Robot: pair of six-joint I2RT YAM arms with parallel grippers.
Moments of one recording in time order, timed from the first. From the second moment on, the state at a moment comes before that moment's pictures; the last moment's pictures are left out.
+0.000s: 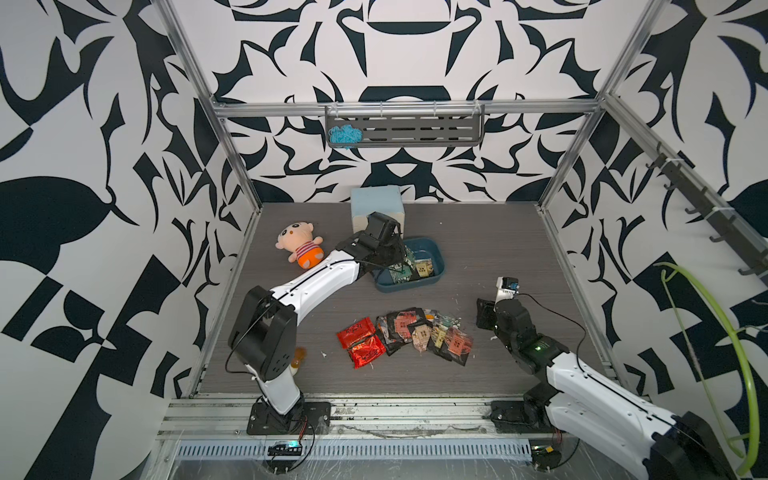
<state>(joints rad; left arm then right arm) -0.65 1.75 1.40 -0.40 0.04 -0.86 0.50 0.87 0.29 -0.04 0.28 0.56</state>
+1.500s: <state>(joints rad) -0.83 1.31 1.11 -0.58 -0.05 -0.86 0.50 0.98 0.31 -0.04 0.14 0.50</state>
